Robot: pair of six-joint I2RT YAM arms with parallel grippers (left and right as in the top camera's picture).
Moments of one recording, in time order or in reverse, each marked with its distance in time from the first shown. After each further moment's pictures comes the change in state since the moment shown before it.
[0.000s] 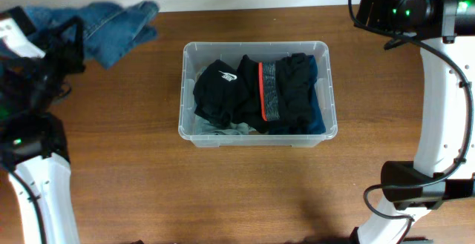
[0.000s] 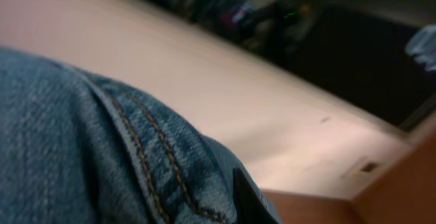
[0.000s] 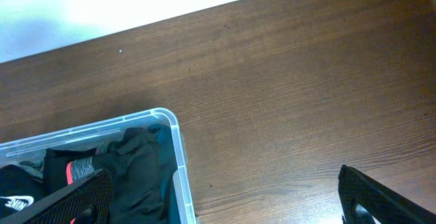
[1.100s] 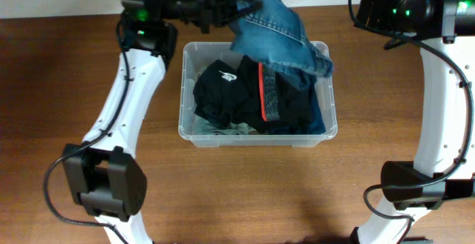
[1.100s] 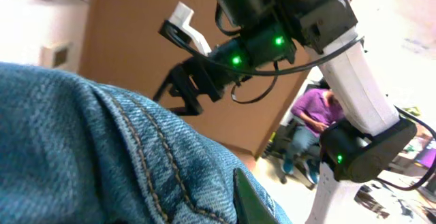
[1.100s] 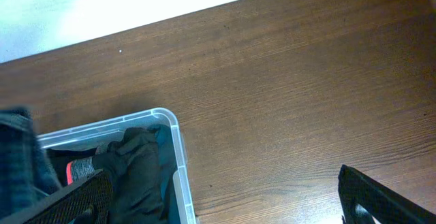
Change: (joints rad) left arm -0.600 0.679 0.677 0.342 0.718 -0.248; right arm 0.000 0.000 0.000 0.000 0.000 -0.001
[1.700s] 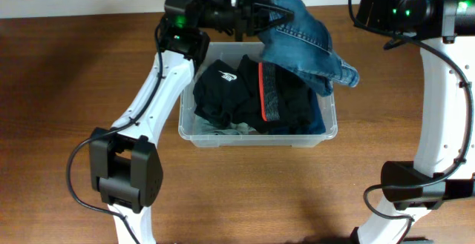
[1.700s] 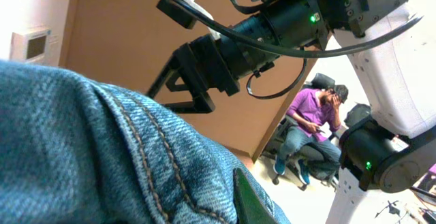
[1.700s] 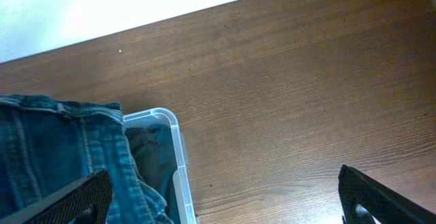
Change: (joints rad) left arm -0.122 0.090 0.000 0.037 -0.084 0.046; right arm 0.000 0.000 0.000 0.000 0.000 0.000
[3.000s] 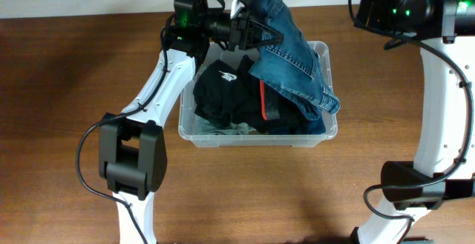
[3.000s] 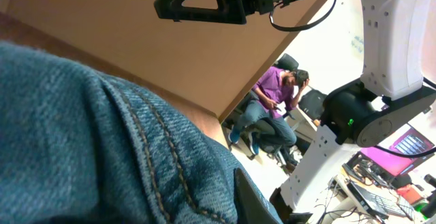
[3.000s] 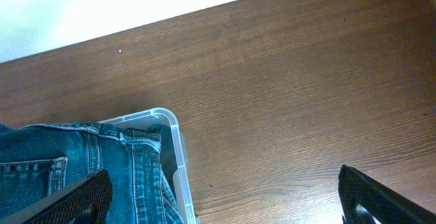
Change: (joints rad) left arm 0.038 0.105 0.002 -0.172 0.195 0.045; right arm 0.000 0.000 0.000 0.000 0.000 0.000
